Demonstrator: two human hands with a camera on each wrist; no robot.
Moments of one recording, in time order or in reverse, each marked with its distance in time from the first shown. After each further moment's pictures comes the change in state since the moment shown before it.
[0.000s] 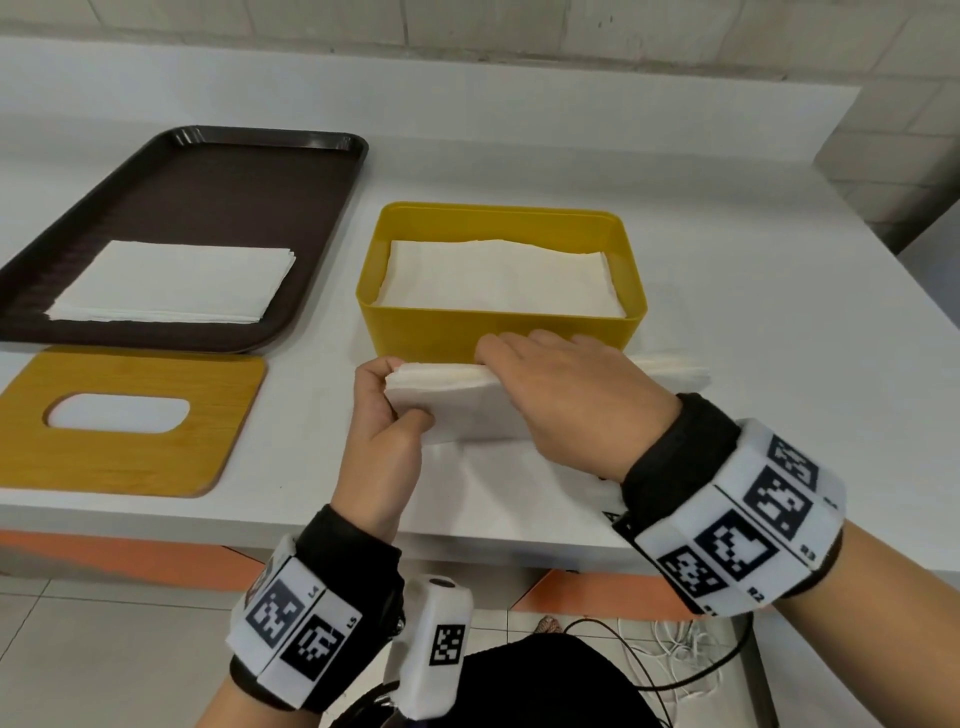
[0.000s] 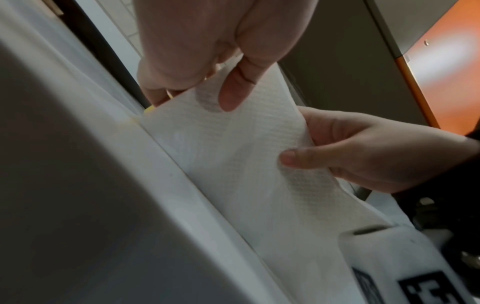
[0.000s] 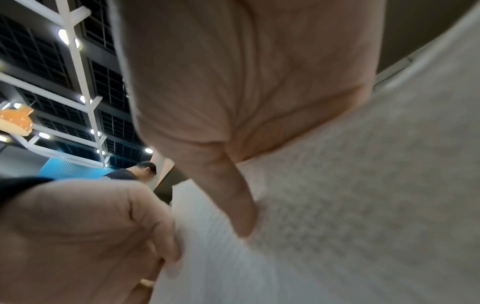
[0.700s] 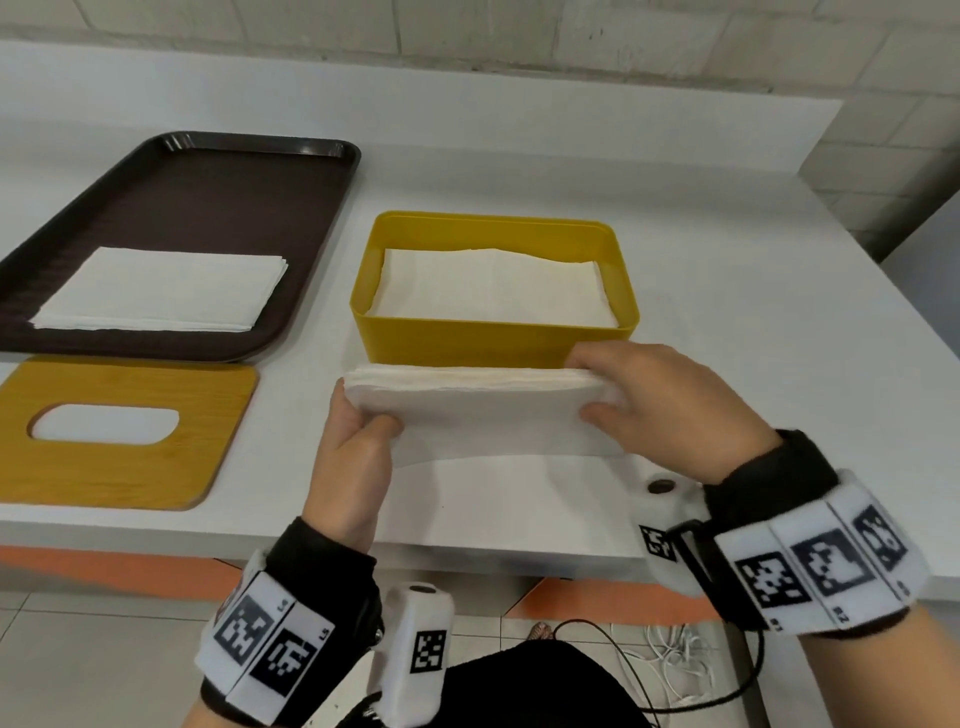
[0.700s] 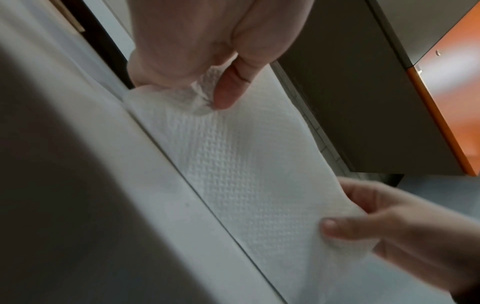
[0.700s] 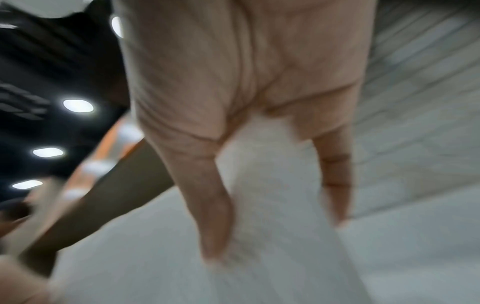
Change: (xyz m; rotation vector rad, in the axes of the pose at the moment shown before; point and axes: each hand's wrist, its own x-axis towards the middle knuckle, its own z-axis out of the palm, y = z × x) left_hand 0.000 0.007 -0.012 0.028 0.049 -0.050; right_hand -0.029 0.045 0.011 0.331 0.124 0.160
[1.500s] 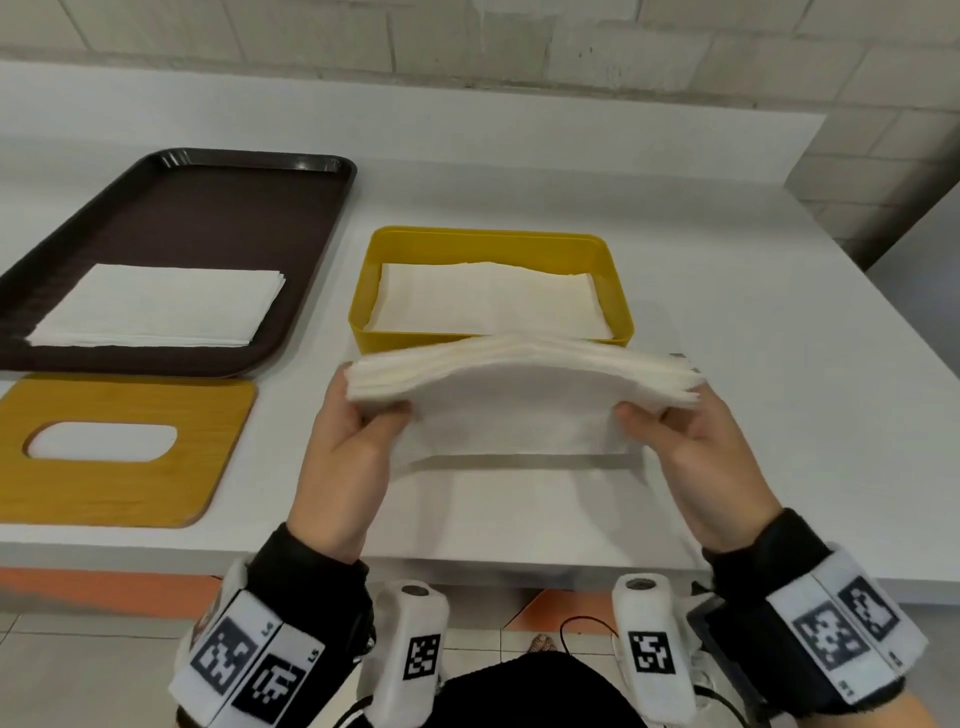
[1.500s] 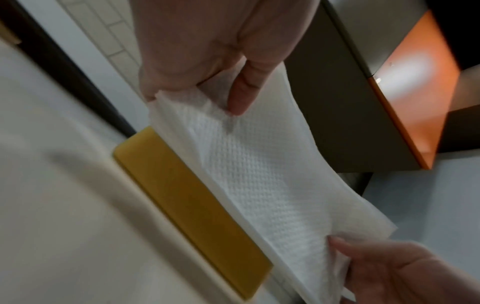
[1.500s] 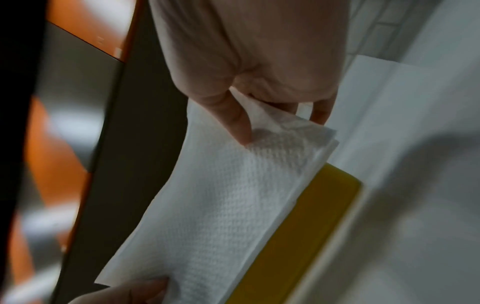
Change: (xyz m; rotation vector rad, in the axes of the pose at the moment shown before) left_hand 0.001 0.017 -0.003 0.049 -0.078 0.133; right_hand -0.023 0.013 0.038 1.181 0.464 0.246
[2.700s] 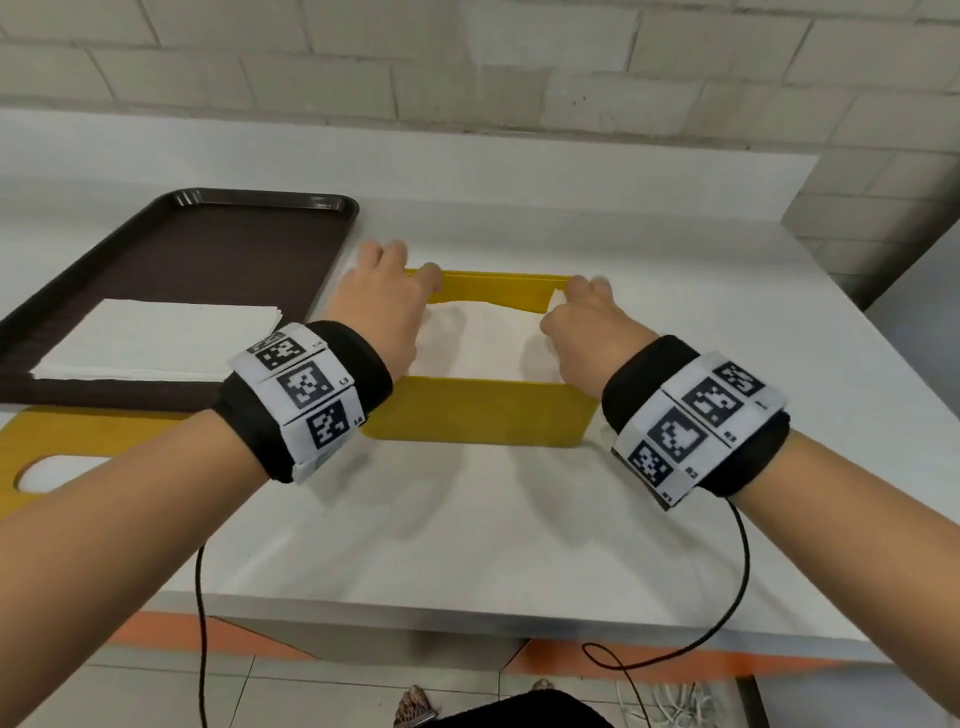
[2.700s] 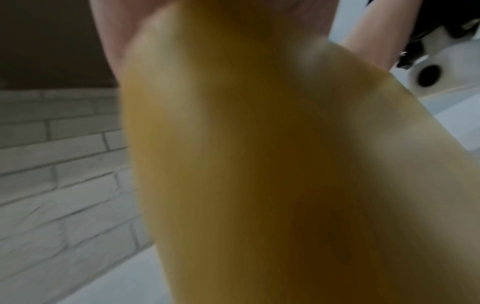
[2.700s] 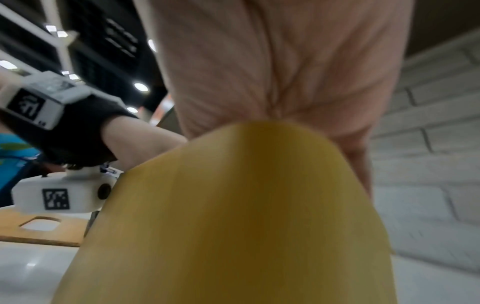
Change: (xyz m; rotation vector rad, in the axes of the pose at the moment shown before) left_hand 0.115 0.056 0.039 1.618 -0.237 0.285; right_hand 0.103 -0.060 0.035 -1.638 -0.394 -0.080
